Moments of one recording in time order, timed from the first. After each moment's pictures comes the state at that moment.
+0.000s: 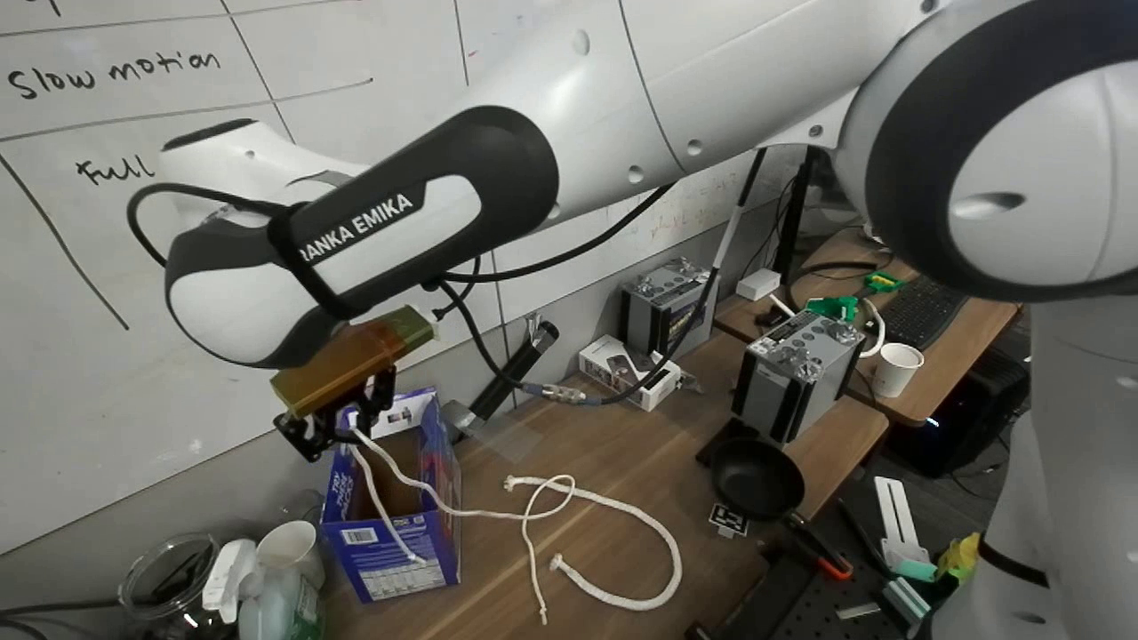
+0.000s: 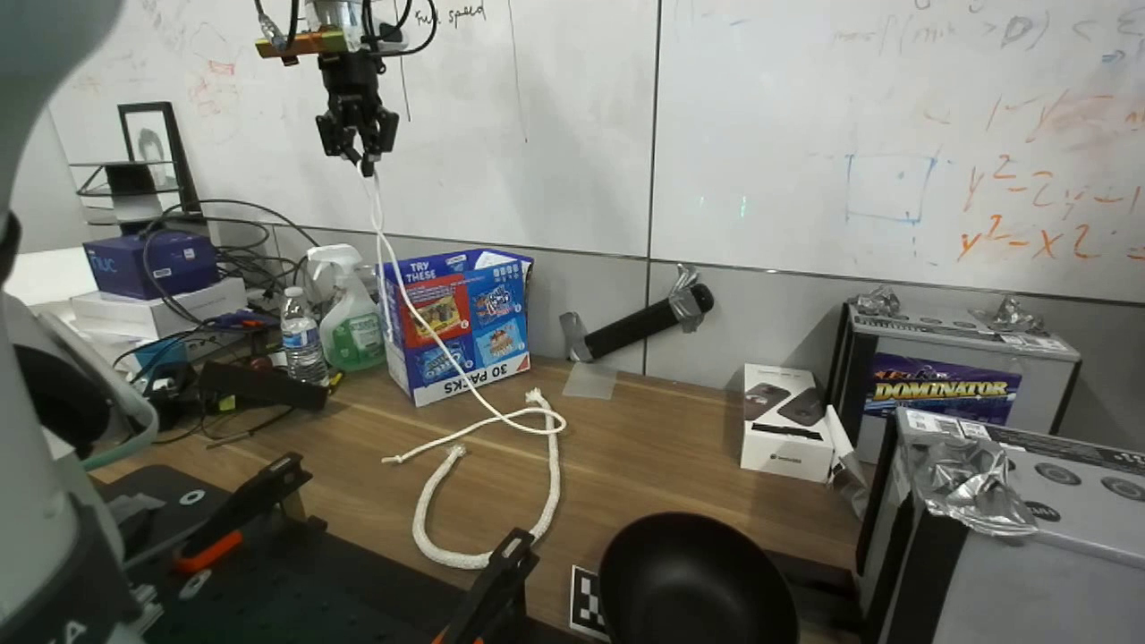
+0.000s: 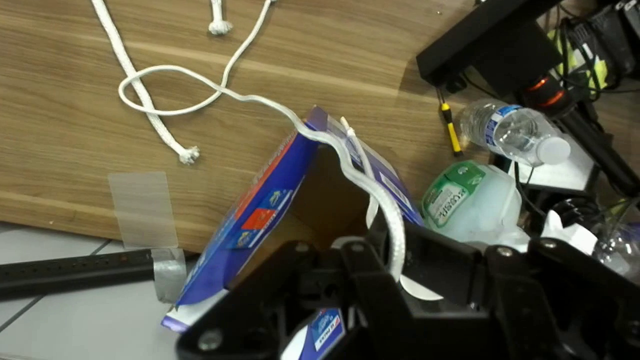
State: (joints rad) arm 0.47 0.41 0.15 -1.59 -0.12 1.99 0.46
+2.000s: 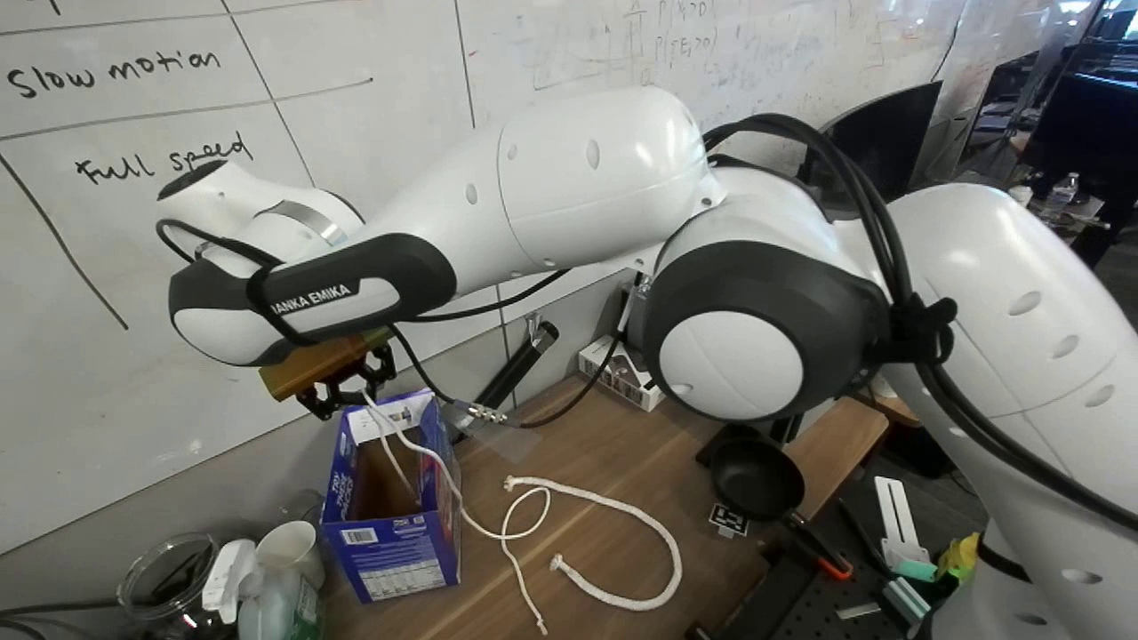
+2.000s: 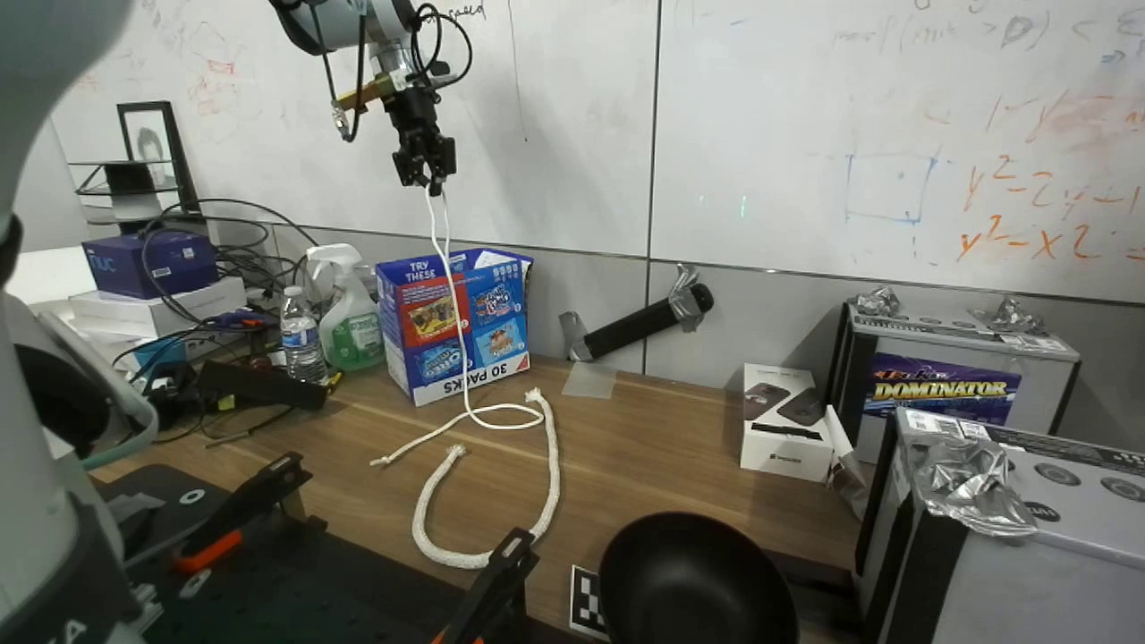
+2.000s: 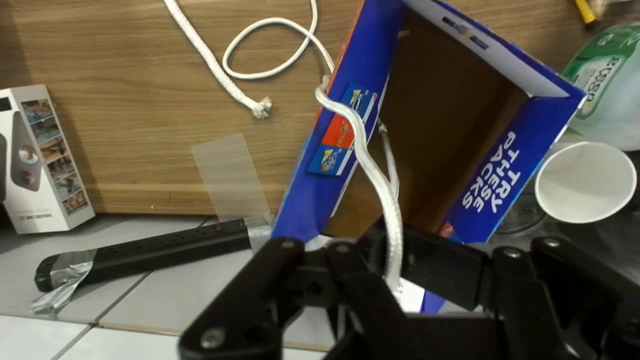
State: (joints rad) arm 0.50 0.80 0.04 -1.05 -0.25 1.78 0.64
